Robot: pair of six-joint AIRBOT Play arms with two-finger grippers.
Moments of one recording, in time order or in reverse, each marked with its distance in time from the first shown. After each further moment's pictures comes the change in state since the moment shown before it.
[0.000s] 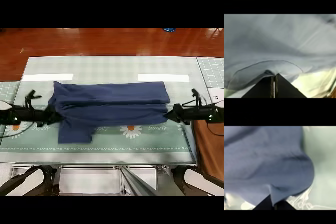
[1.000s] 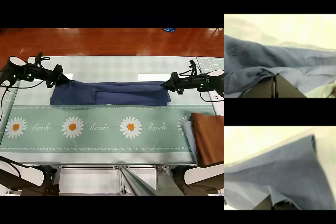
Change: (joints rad) left arm -0.156 -0.662 0.807 -0.028 0.057 -0.156; right arm 0.090 -0.495 0.572 0.180 -0.105 0.009
